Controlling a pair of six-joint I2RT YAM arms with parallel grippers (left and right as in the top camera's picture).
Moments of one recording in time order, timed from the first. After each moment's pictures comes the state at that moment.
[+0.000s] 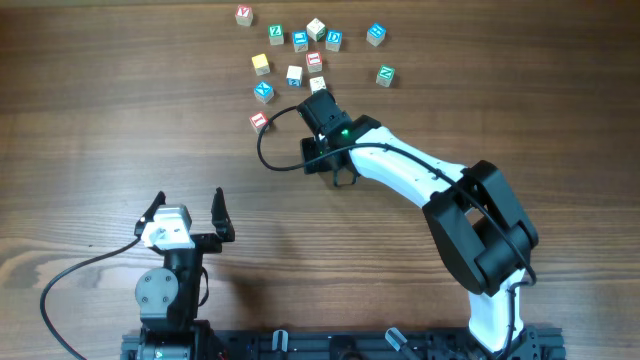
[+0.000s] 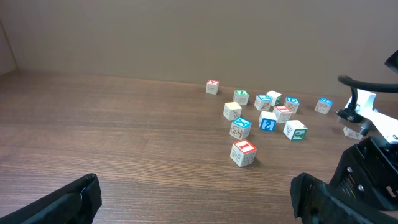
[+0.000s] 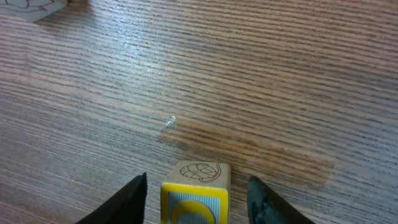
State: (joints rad) left arm -0.01 0.03 0.01 -0.07 -0.03 -0.10; right arm 0.66 2.07 1.41 -0.51 -0.02 0.45
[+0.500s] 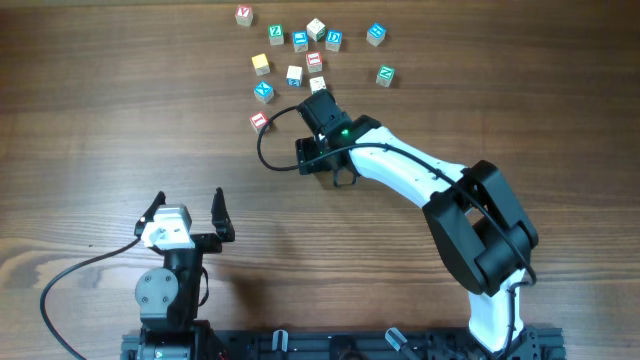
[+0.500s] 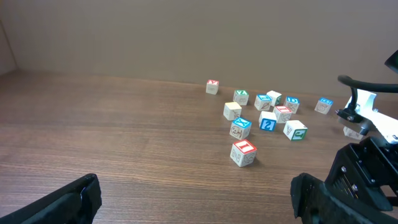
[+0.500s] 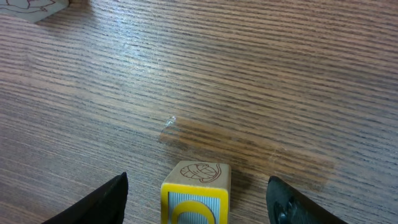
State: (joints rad) left arm -0.01 0.03 0.01 -0.07 -0.03 -0.10; right arm 0.66 2.07 1.41 -0.51 -0.02 0.45
